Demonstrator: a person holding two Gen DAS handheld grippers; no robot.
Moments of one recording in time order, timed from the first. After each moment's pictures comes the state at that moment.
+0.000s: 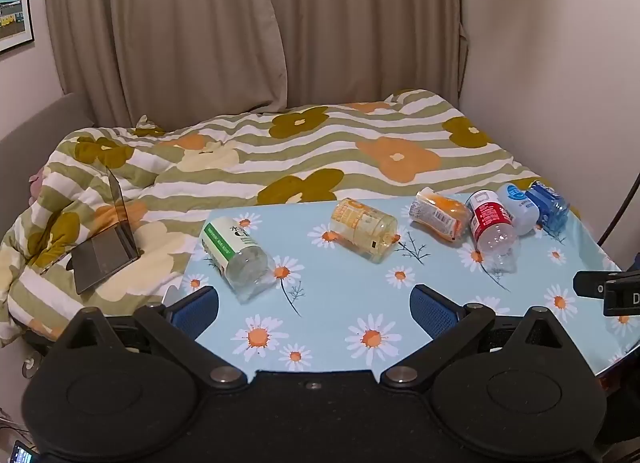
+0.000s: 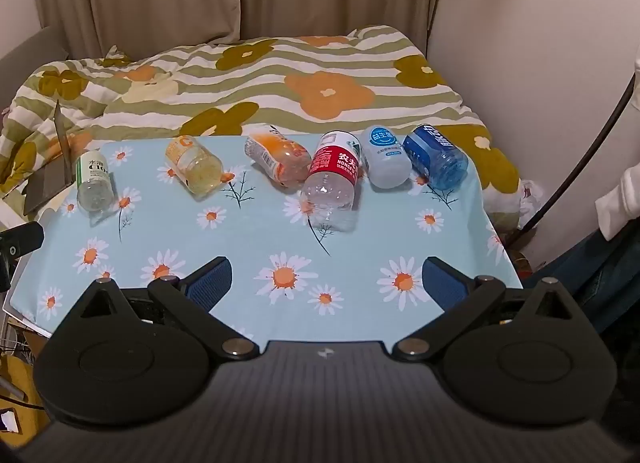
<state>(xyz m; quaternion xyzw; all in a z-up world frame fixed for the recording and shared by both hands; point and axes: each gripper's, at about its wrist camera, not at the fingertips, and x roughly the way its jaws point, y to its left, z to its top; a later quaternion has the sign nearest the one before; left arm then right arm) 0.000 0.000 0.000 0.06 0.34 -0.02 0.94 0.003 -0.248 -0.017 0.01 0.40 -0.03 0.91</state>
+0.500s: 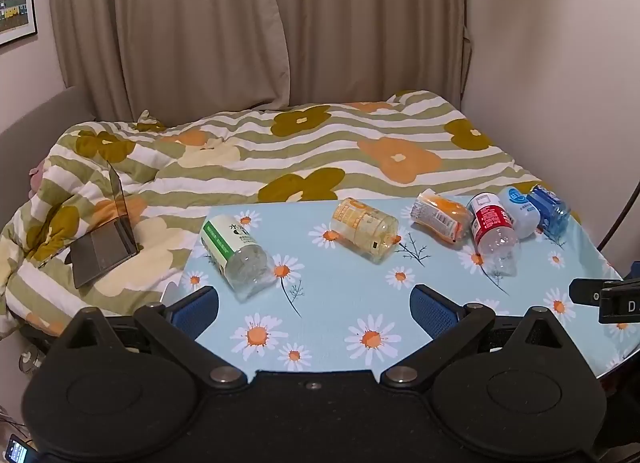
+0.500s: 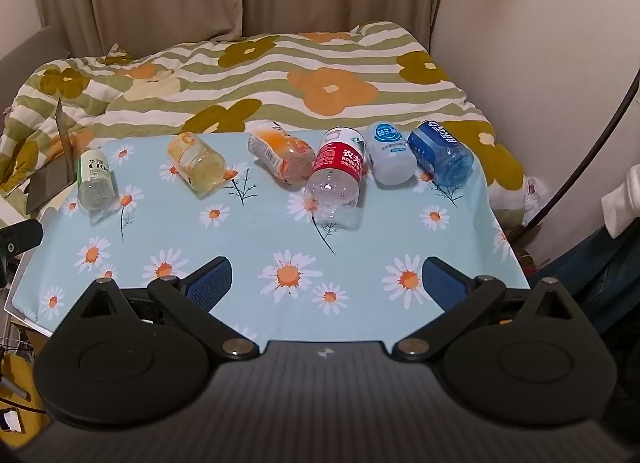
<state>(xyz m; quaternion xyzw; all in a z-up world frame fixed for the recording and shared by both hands) 0.000 -0.001 -0.001 0.05 0.34 -0.02 0.94 0.005 -0.247 -0.019 0.01 0.41 -0.03 0.91</state>
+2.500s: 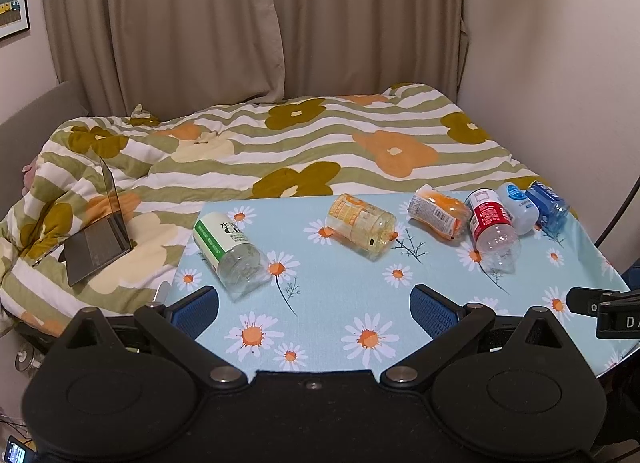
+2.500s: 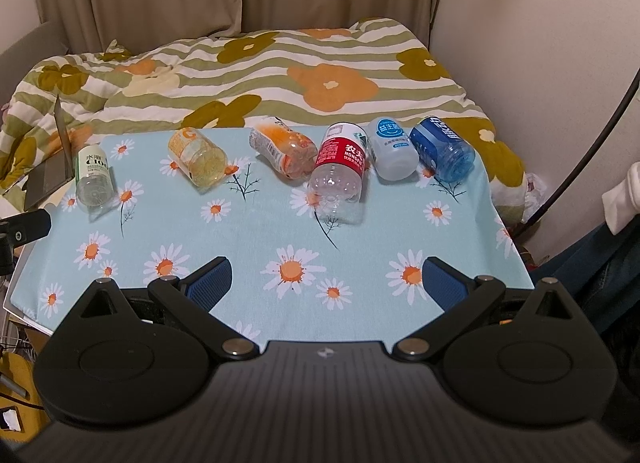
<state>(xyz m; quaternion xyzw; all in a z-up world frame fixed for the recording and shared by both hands) 0.016 -0.003 -0.011 0.04 0.36 -0.02 0.93 0.007 -0.243 -0.022 0.01 0.41 -0.02 0.91</state>
